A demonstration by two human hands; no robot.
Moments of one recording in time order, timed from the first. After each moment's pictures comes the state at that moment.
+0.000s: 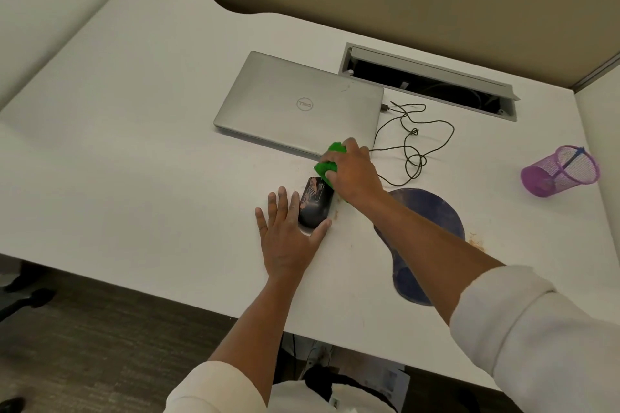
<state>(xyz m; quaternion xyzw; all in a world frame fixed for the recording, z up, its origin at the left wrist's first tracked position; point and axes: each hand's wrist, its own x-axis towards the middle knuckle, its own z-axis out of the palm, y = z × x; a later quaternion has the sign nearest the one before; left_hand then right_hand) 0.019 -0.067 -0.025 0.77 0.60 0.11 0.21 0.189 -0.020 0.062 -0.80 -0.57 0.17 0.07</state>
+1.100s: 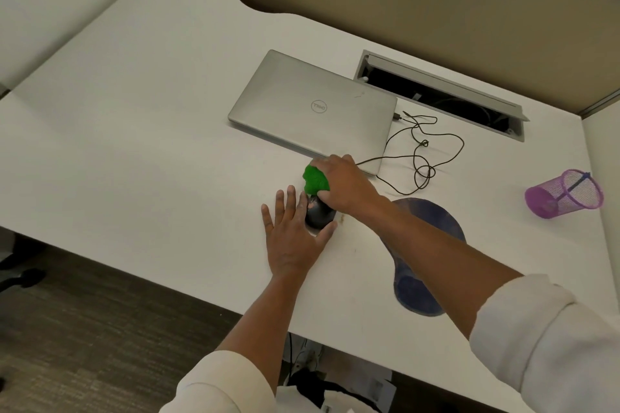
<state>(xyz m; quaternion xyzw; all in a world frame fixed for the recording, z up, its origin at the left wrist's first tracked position) 0.020 -0.068 -0.025 0.77 0.60 0.11 0.20 0.160 -0.019 0.078 -0.71 -0.68 0.19 0.01</state>
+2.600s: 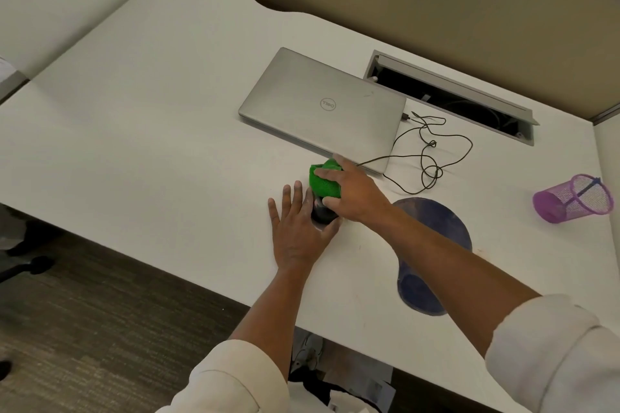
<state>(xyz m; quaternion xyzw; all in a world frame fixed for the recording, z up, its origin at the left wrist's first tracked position) 0.022 -0.069 -0.023 0.77 0.60 0.11 0.20 0.162 -0.041 0.072 -0.72 -0.65 0.25 0.03</state>
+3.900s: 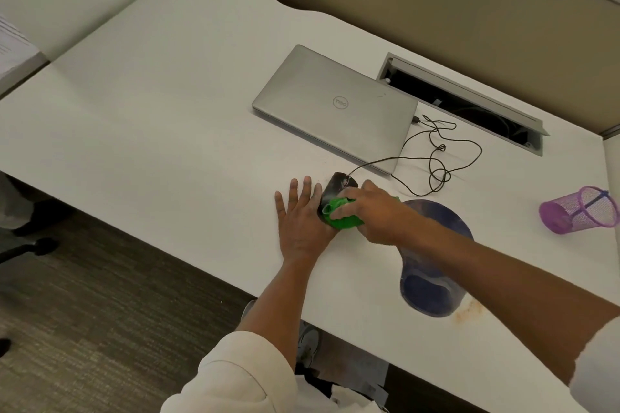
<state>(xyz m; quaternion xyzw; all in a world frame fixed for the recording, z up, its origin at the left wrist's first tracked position) 0.019 -0.068 -0.028 0.77 0.60 0.11 0.18 0.179 -0.080 0.083 -0.57 -0.80 0.17 -0.12</state>
